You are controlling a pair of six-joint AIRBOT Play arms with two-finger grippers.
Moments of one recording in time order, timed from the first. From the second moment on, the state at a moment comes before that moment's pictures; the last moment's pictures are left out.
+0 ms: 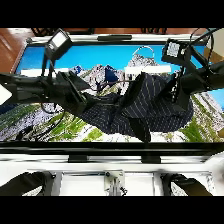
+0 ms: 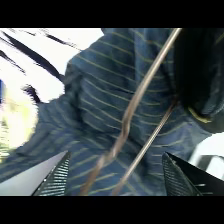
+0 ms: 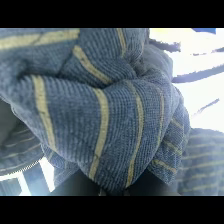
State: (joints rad) left arm -0.58 -1.04 1.44 1.20 -1.09 -1.14; right arm 0.12 -1.10 1.60 -1.17 1.61 0.50
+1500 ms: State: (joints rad) left arm -1.03 -1.19 0.91 1.17 -0.30 -2.11; right arm 0.12 -1.10 1.60 -1.24 1.59 0.76
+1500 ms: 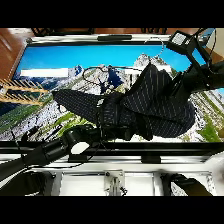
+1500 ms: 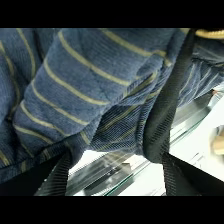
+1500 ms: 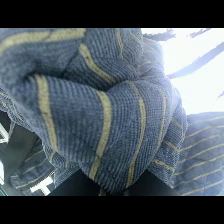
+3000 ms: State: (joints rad) left arm -1.14 -1.46 1.02 1.24 -0.02 -2.50; right arm 0.12 -1.10 1.60 -1.24 1.60 0.77
